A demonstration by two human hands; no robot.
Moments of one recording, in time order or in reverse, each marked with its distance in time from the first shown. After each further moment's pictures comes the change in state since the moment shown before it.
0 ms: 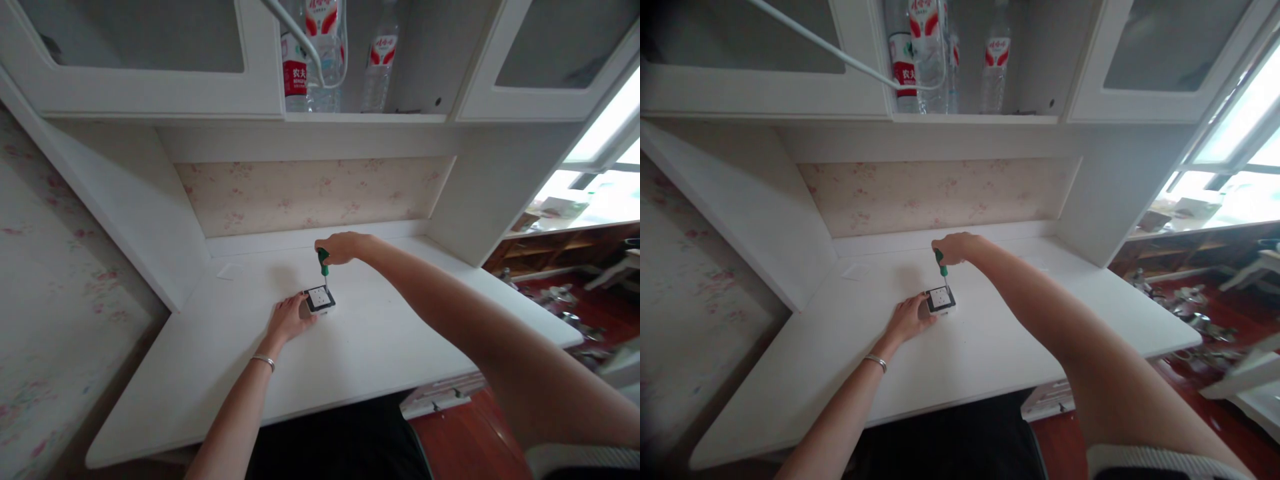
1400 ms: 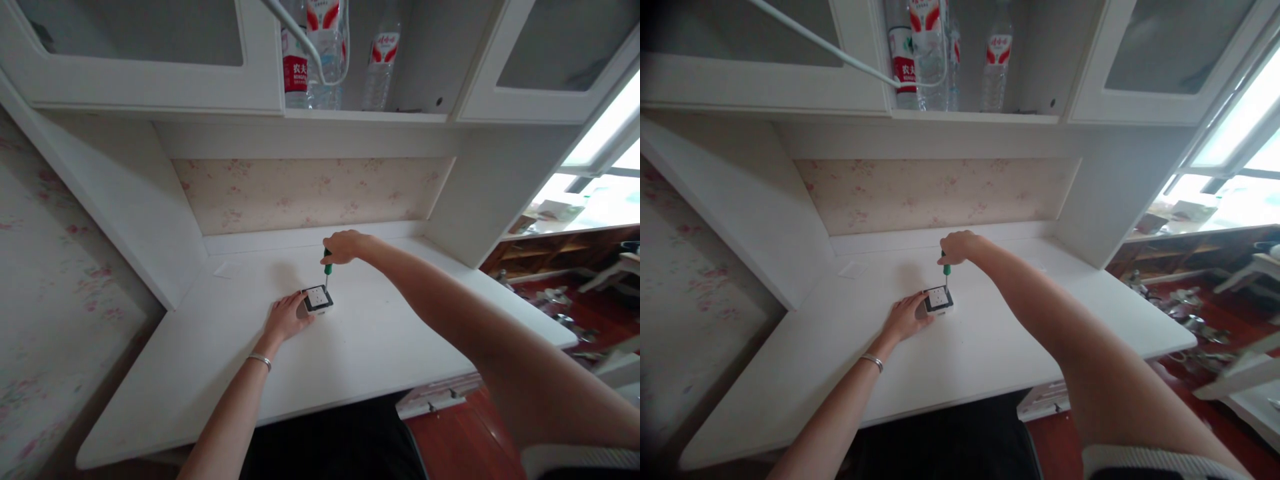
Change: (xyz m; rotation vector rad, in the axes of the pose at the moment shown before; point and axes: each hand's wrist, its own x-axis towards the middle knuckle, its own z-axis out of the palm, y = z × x) left_hand 0.001 0.000 0.000 0.069 -0.037 0.006; right_hand 0.004 0.006 0.009 -0.037 0.019 0.069
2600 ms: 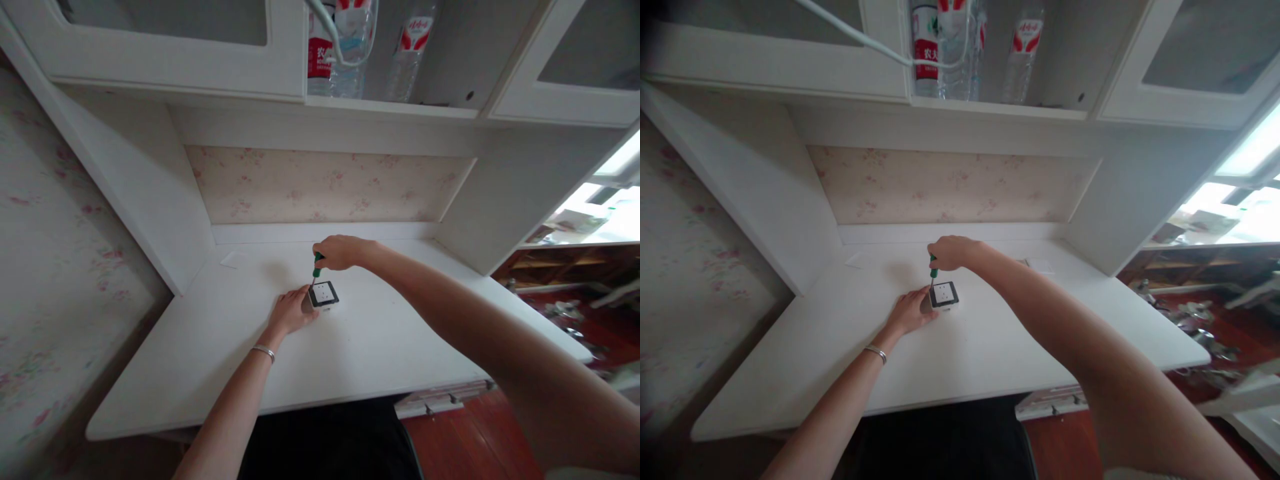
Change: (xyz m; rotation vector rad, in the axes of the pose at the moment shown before) left_hand -0.001 0.003 -0.005 -0.031 -0.036 -0.044; right_hand -0.003 -0.035 -0.006 0.022 0.074 -0.269
